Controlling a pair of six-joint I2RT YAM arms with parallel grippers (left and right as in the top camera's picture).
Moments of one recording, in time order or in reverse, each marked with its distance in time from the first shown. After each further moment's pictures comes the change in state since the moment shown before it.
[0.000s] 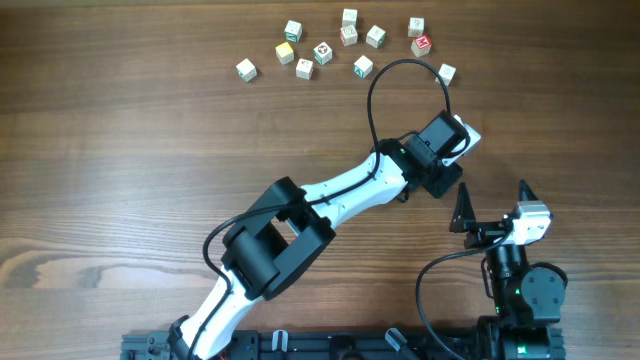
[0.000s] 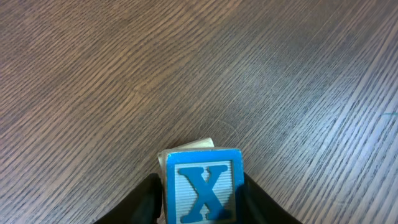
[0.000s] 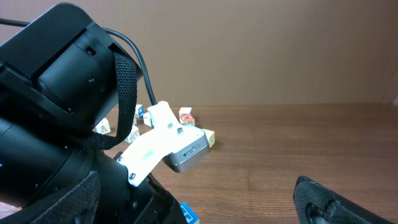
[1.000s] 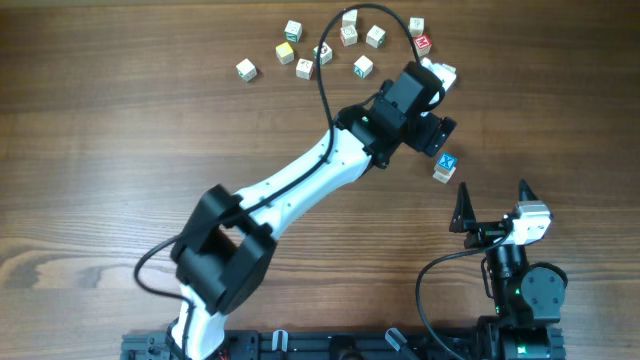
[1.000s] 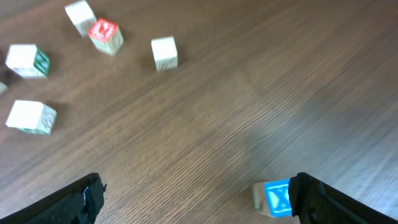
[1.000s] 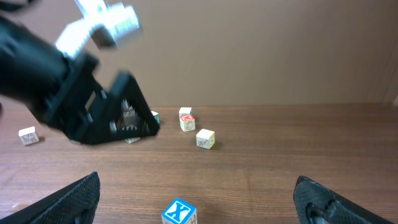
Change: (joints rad) left arm 0.116 -0.216 0.000 -0.035 -0.154 0.003; right arm 0.000 0.000 0.000 0.000 0.000 0.000
